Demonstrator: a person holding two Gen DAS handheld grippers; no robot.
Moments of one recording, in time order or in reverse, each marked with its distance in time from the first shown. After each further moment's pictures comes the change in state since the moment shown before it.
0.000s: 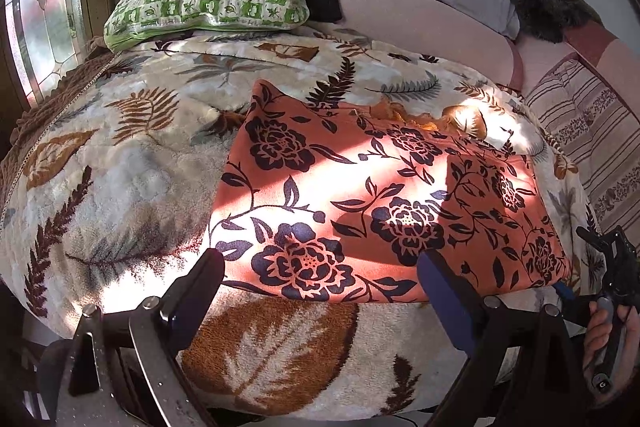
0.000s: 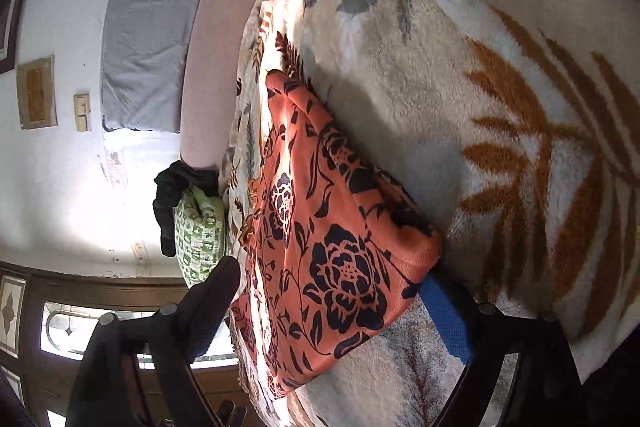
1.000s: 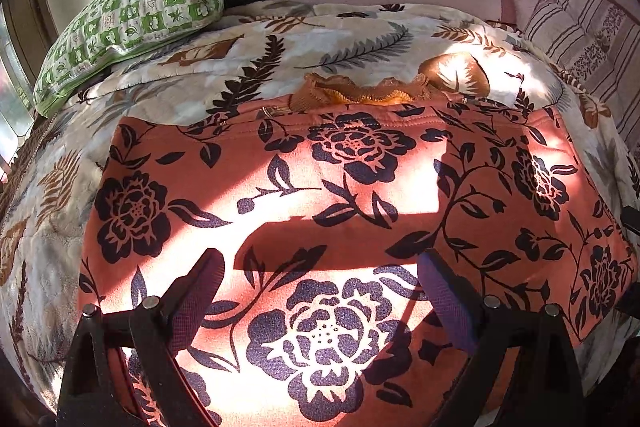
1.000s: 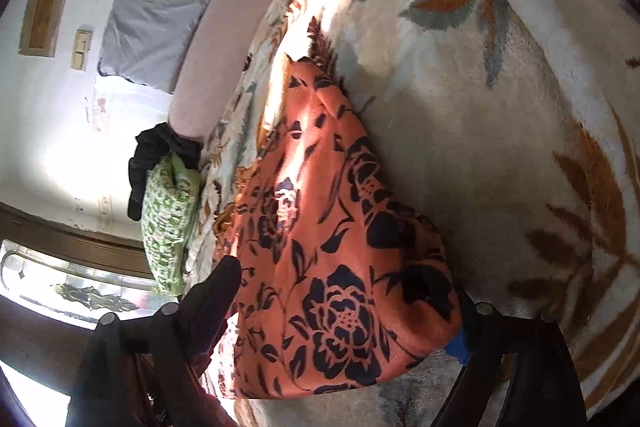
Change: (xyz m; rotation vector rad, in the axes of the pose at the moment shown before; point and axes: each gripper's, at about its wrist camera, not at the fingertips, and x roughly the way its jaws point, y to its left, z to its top) left arm 0.125 -0.106 0.037 0.224 0.083 0.072; right arm 0.035 0.031 0.013 -0.218 0.026 -0.129
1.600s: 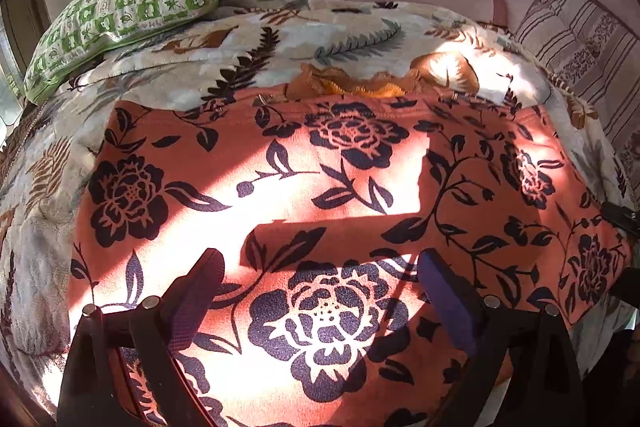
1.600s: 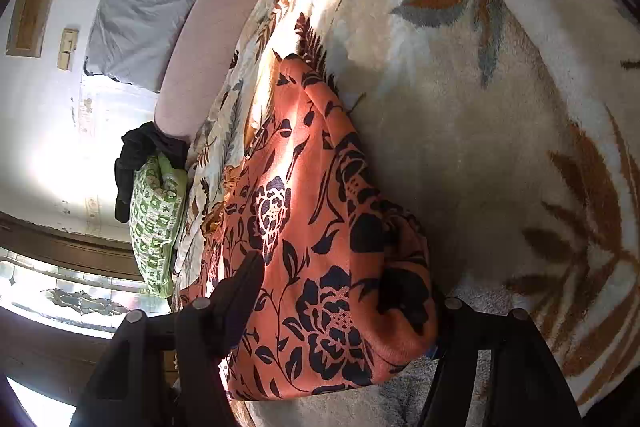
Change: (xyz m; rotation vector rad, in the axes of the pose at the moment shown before) left arm -0.019 0.012 -0.007 -0.027 -0.041 -0.073; right arm -0.002 0.009 0.003 -0.002 0.002 -0.048
